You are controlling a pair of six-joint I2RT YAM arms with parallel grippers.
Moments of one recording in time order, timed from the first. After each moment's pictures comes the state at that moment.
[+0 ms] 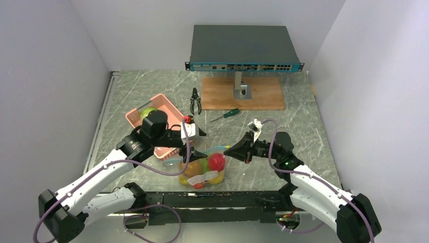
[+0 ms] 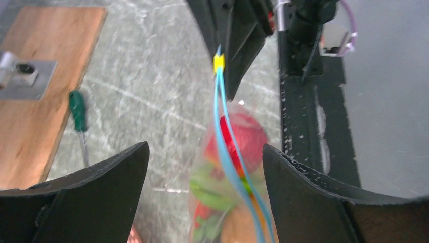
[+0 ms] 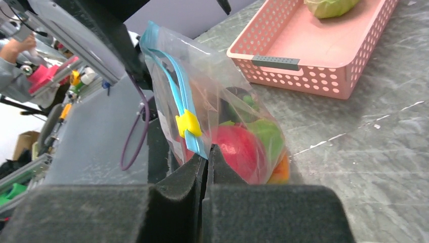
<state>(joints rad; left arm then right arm) -0.68 0.92 0.81 -0.26 0.72 0.33 0.55 0.83 0.28 0.54 -0.84 0.45</state>
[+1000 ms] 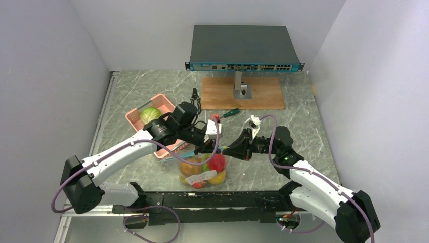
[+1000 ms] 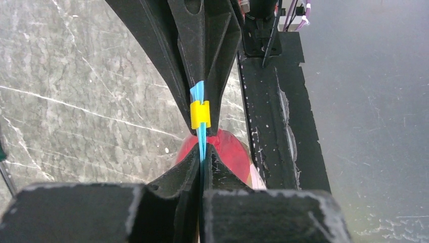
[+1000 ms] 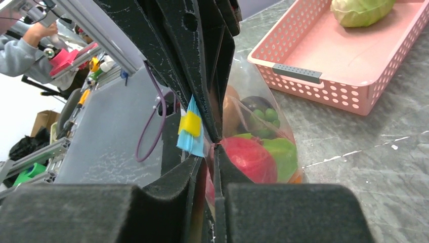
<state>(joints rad) -0.83 1.27 1.07 -0.43 0.78 0.39 0.55 0.87 0.38 0.50 -0.94 0.45</state>
